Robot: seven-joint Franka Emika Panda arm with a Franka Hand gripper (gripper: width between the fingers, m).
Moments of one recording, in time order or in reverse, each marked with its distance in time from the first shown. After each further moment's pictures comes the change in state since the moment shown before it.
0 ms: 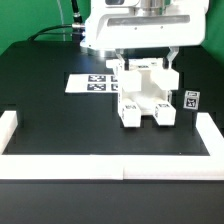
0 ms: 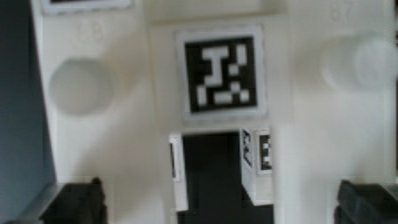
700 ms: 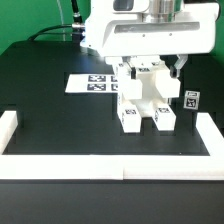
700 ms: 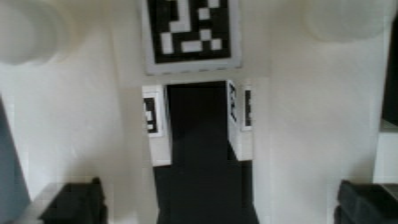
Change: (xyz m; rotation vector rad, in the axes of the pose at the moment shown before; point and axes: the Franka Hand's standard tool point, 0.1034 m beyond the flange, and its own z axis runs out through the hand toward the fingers) arm 0.026 -0.007 -0.003 -0.007 0.036 -0.014
